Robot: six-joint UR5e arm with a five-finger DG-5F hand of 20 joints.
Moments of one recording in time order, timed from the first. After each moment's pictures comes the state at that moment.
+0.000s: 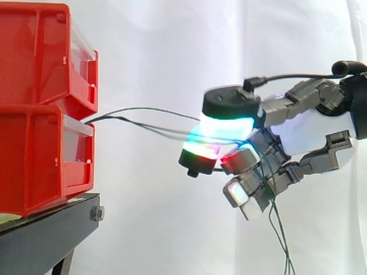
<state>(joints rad) 0.17 -2.29 -0.98 -3.26 -1.09 -0.11</state>
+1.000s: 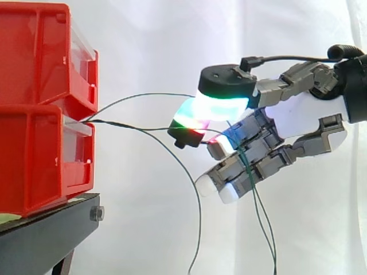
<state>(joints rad) 0.16 -2.29 -0.94 -3.27 -1.09 -0.16</state>
